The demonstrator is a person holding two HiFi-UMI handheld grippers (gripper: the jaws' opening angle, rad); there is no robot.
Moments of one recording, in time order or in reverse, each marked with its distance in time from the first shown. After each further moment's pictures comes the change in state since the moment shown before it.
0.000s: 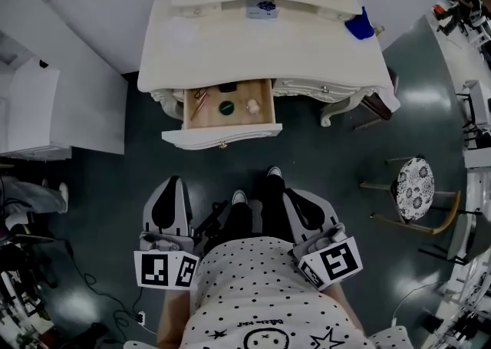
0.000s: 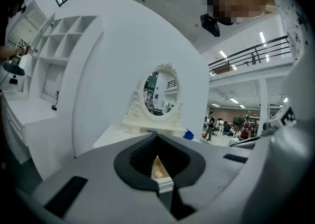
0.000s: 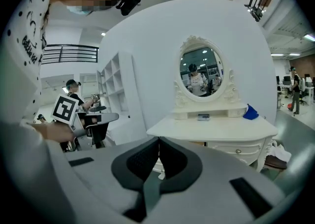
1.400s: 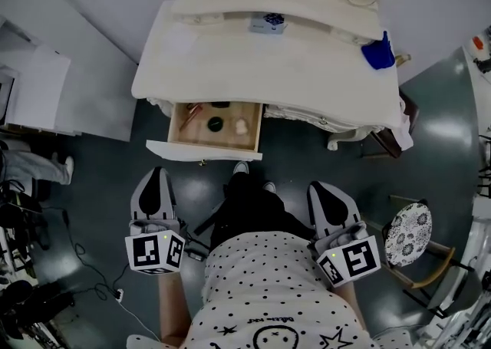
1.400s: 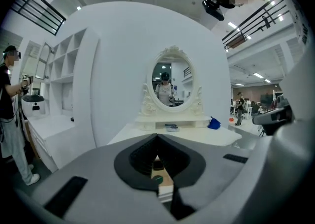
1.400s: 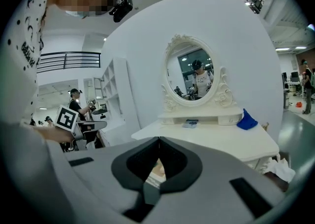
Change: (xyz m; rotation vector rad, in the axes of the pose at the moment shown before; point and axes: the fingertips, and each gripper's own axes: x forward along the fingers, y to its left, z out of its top) left arm 0.100 -0.031 -0.020 0.140 0.080 0.309; right arm 0.011 -0.200 0.035 -0.004 -0.024 0.087
